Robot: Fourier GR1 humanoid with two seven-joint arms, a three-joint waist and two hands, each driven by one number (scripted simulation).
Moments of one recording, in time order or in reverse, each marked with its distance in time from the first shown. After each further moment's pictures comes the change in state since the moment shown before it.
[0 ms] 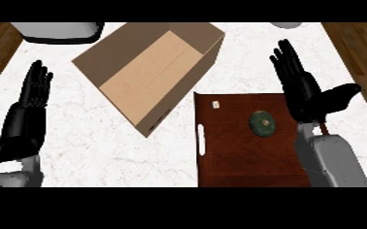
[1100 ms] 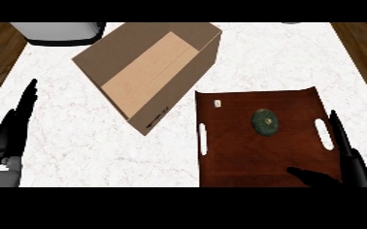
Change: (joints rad) left arm -0.001 0.131 0.014 0.240 -0.185 0.010 0.238; right arm 0.452 -0.163 -0.063 0.171 0.307 -0.130 -0.658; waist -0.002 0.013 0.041
